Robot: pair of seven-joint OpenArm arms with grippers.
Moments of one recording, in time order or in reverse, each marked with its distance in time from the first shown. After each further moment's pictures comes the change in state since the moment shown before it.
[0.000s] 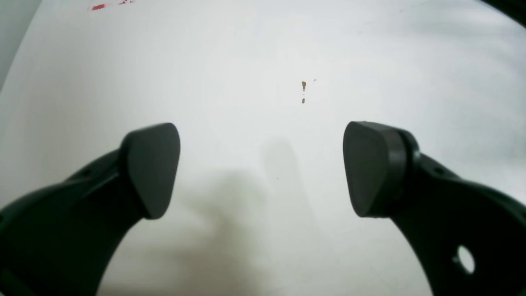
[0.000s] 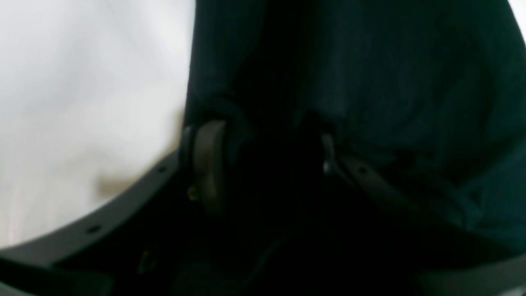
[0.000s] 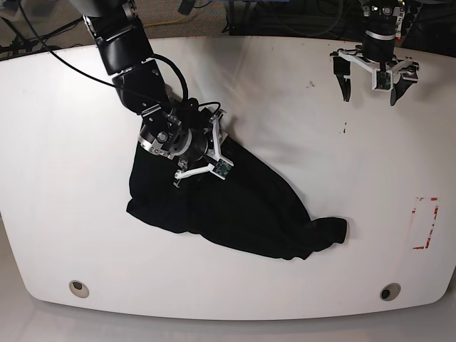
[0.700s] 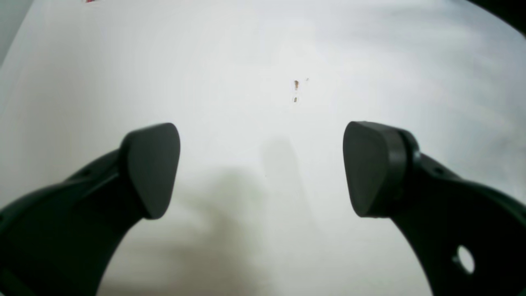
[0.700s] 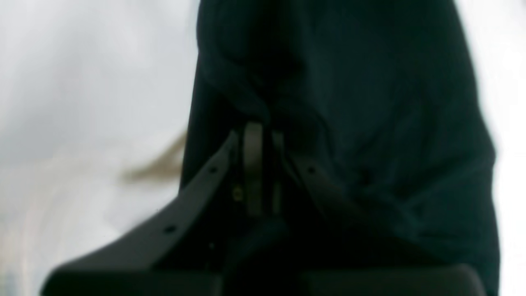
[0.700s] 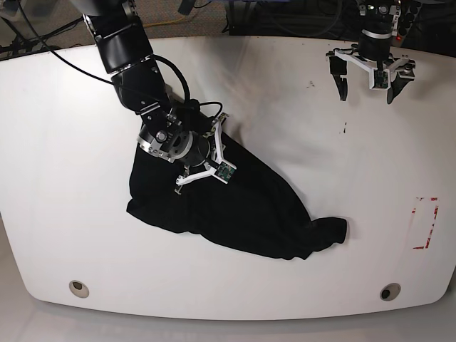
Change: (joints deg) left arm 0.0 1.8 1.0 0.0 0.0 0.3 0.0; right arm -0.7 0.2 0.1 6.5 -0.2 0.0 -0.4
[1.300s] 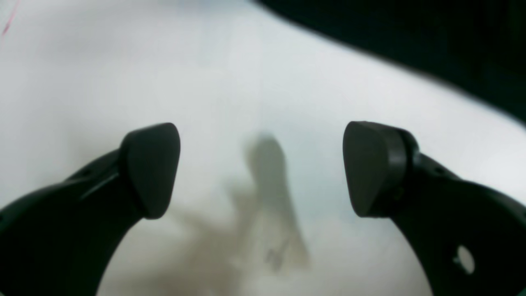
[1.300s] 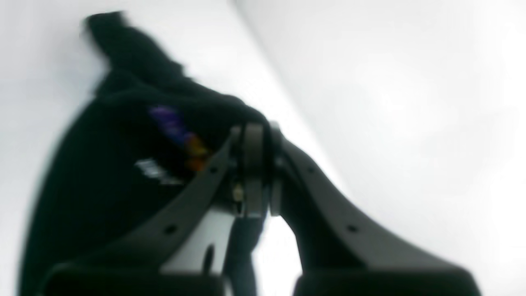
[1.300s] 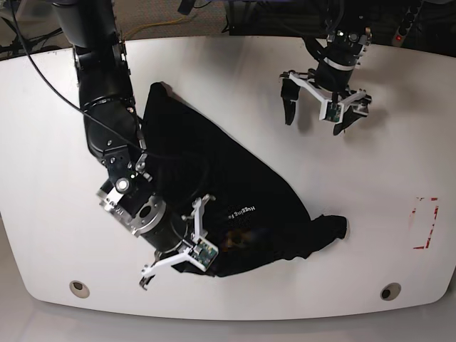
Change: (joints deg) left arm -14.3 -0.2 16.1 0.2 0.0 -0.1 11.4; right arm 17.1 1.8 6.4 15.4 0.5 1.1 -3.5
